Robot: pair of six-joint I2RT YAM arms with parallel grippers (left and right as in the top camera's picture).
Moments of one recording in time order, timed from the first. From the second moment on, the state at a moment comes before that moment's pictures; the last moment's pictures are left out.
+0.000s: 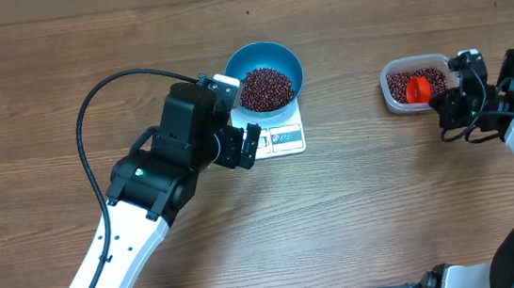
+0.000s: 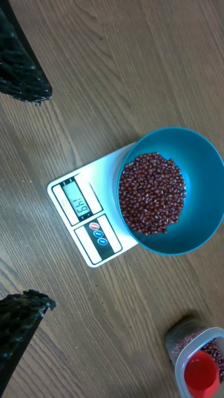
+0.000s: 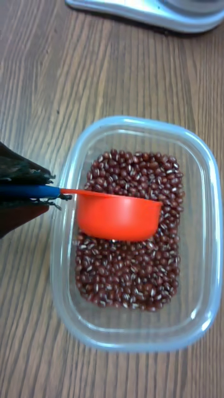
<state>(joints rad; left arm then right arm) -0.48 1.27 1.18 -0.71 0.02 -0.08 -0.38 1.56 1.04 -0.57 -0.44 -0.40</state>
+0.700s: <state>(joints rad) -0.48 1.27 1.18 -0.71 0.02 -0.08 -0.38 1.56 1.04 -0.66 -0.51 -0.40</state>
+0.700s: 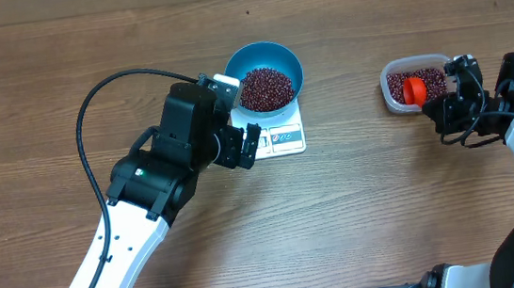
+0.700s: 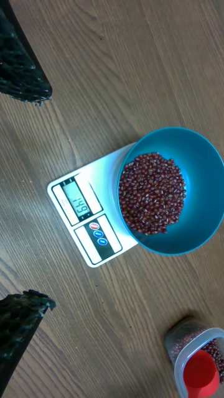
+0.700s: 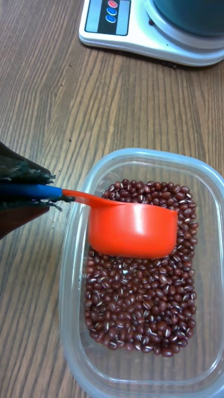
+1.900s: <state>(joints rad) -0.48 1.27 1.18 -0.71 0.02 -0.08 -0.38 1.56 1.05 -0.54 -0.43 -0.40</state>
